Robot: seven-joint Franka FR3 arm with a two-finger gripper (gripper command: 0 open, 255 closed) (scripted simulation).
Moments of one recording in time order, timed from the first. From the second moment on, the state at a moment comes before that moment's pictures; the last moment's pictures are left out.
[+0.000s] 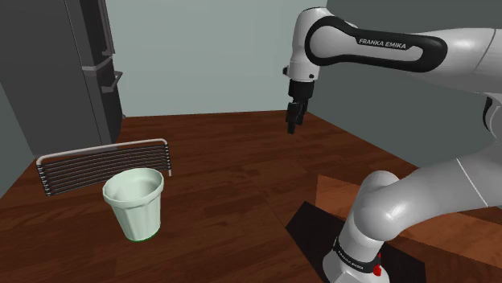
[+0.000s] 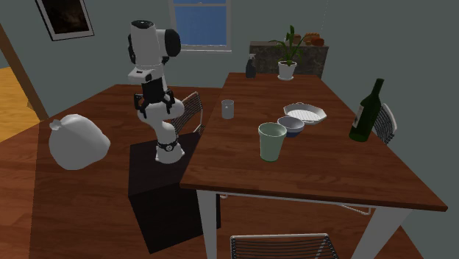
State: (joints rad) arm -0.01 -0.74 -0.04 -2.28 -0.06 1.49 -0.17
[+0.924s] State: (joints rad) arm 0.08 -0.54 0.12 -2.24 0.15 1.68 0.04
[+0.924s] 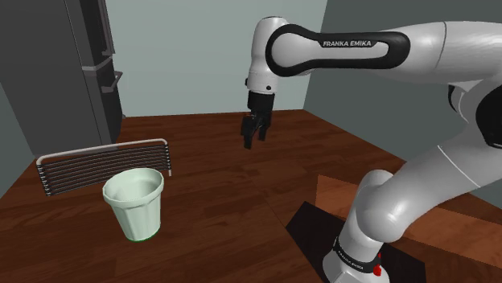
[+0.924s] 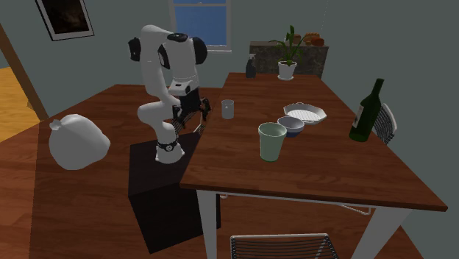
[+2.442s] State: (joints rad) arm 0.22 0.05 0.35 -1.79 0.28 1.98 0.37
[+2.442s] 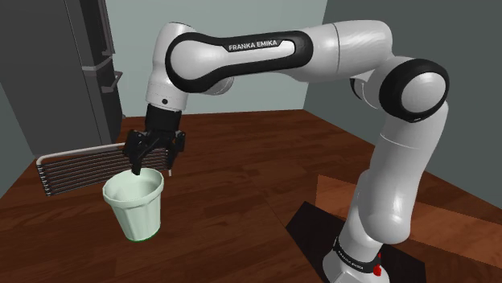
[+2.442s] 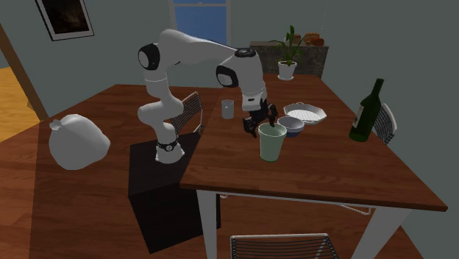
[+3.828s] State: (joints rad) arm 0.22 0.07 0.35 -1.83 0.28 2.05 0.36
